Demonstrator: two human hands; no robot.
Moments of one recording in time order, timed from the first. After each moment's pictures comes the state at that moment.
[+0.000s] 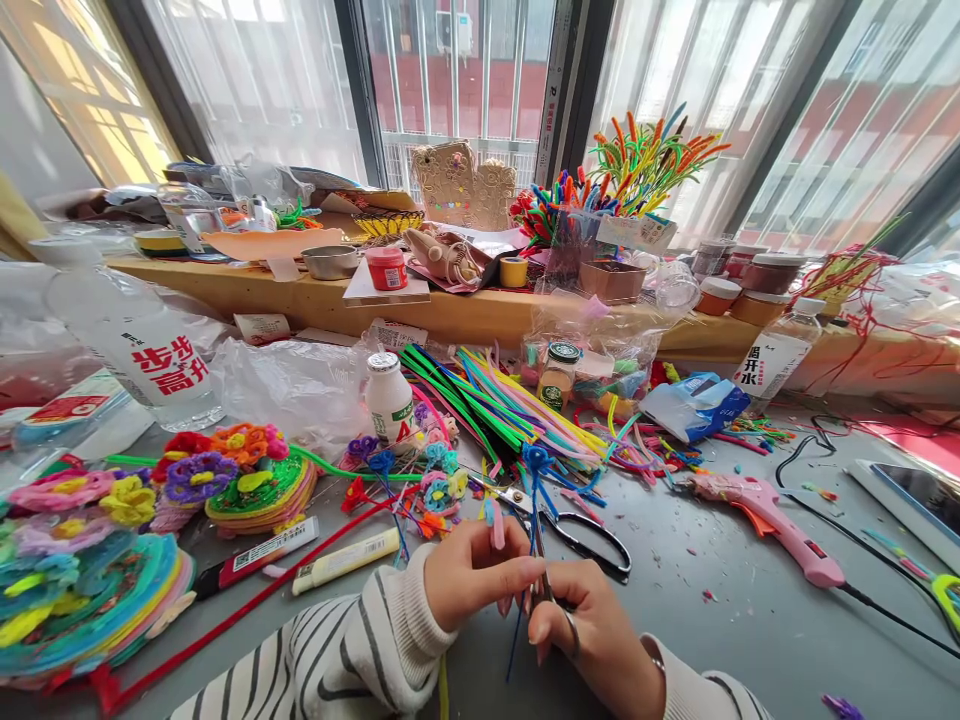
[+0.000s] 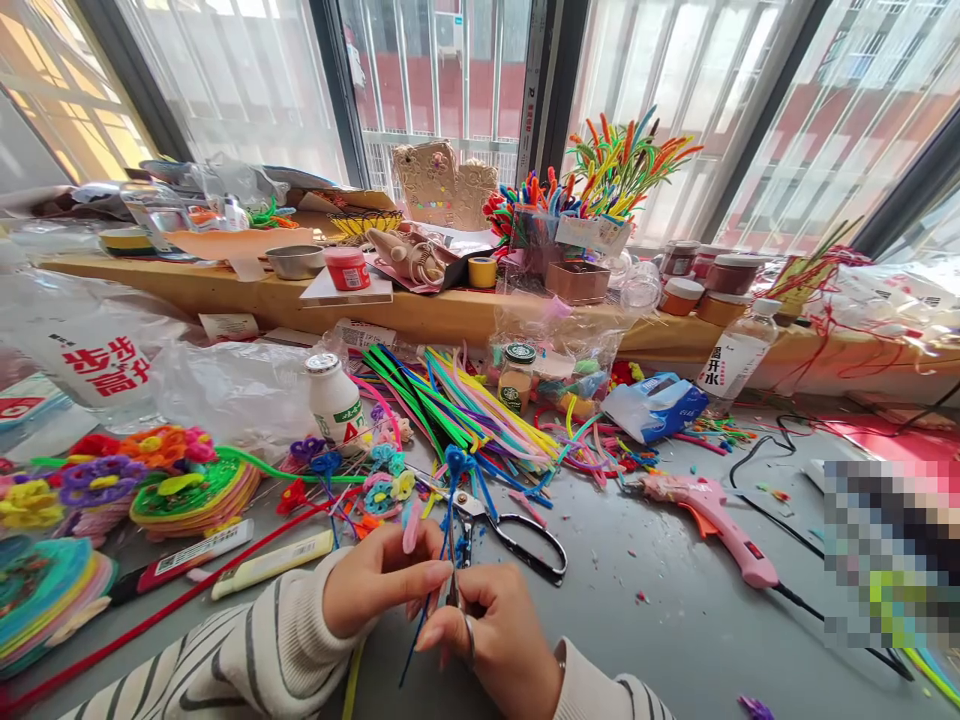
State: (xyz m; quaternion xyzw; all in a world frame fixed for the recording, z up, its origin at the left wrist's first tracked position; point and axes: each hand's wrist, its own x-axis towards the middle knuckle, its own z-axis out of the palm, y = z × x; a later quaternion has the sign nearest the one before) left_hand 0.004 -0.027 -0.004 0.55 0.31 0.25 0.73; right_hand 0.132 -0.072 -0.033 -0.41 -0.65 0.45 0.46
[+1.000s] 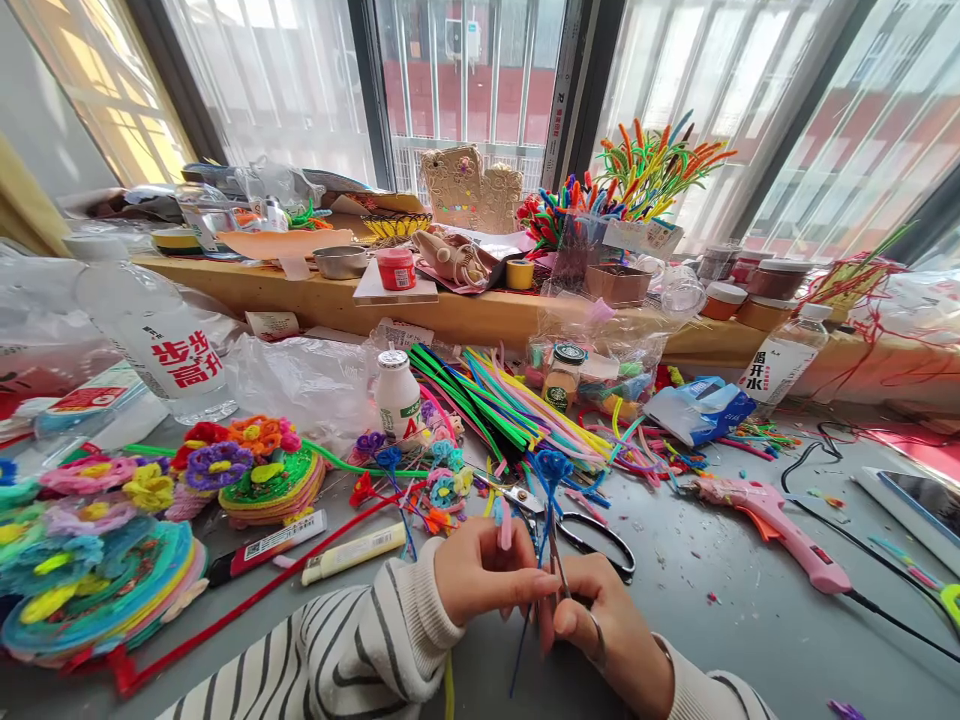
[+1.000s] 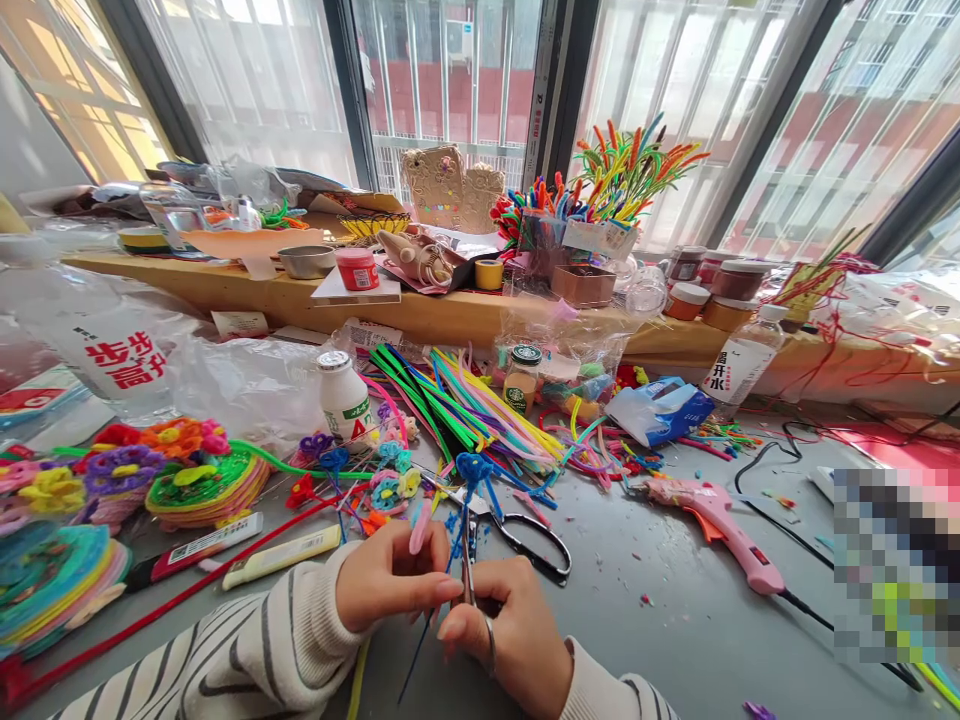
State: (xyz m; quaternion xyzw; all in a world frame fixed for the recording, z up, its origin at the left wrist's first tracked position) left_hand 0.003 -0.028 -0.009 0.56 0.31 0.24 0.73; right_hand 0.141 -0.070 -0.036 -0.39 -0.68 0.44 0.43
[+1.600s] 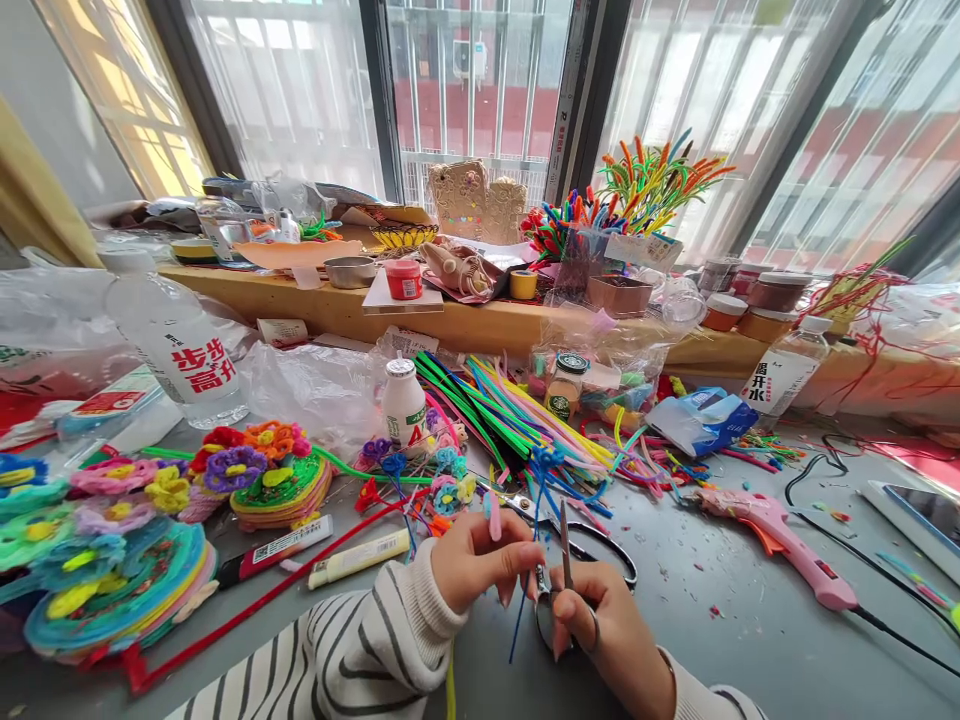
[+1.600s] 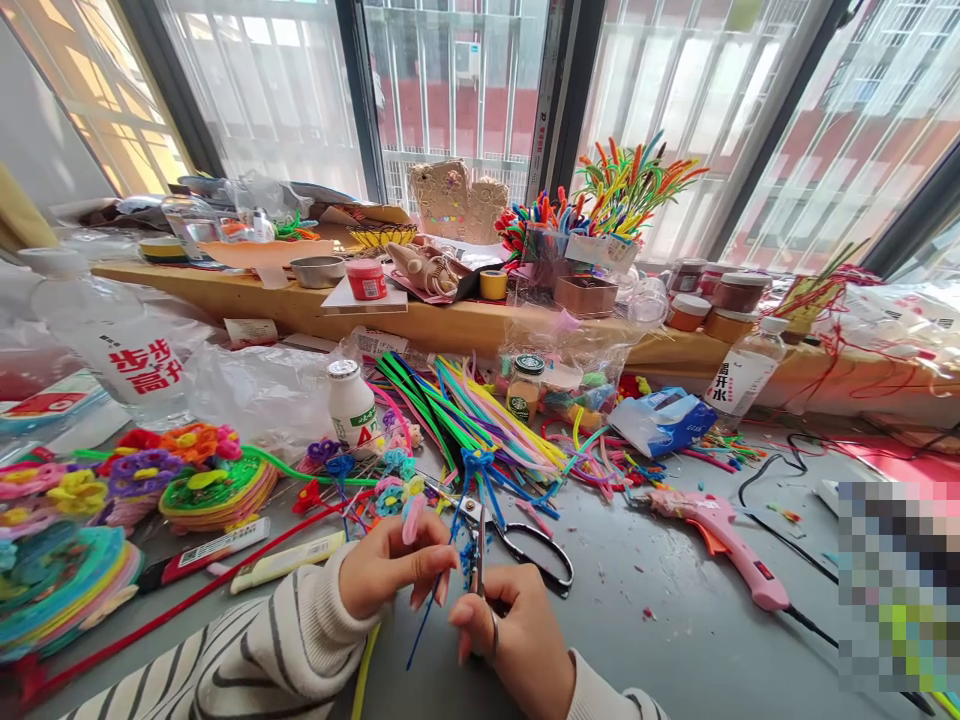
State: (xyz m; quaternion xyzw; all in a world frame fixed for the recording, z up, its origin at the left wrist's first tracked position) left_hand 0.001 -0.021 -0.008 0.55 0.29 0.30 0.72; right_hand 0.140 -0.071 -0.037 -0.43 -0.65 0.44 0.44
